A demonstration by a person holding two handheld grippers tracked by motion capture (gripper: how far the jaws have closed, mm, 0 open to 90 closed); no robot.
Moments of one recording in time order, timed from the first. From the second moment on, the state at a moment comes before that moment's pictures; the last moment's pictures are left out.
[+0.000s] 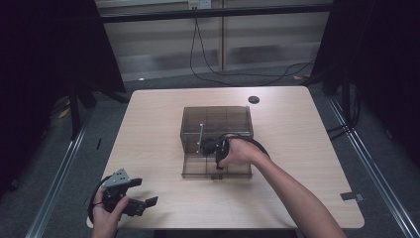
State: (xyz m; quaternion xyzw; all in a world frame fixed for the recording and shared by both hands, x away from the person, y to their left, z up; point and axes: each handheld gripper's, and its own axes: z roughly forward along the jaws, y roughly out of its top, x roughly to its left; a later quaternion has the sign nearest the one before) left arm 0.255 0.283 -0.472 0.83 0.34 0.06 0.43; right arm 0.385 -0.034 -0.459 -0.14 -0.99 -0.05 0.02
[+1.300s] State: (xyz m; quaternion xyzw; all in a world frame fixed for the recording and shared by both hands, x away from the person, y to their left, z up) left arm 0.255 0.282 -0.472 0.83 0.34 0.06 0.43; right arm 0.355 -0.147 -0.417 -0.25 -0.96 -0.14 0.00
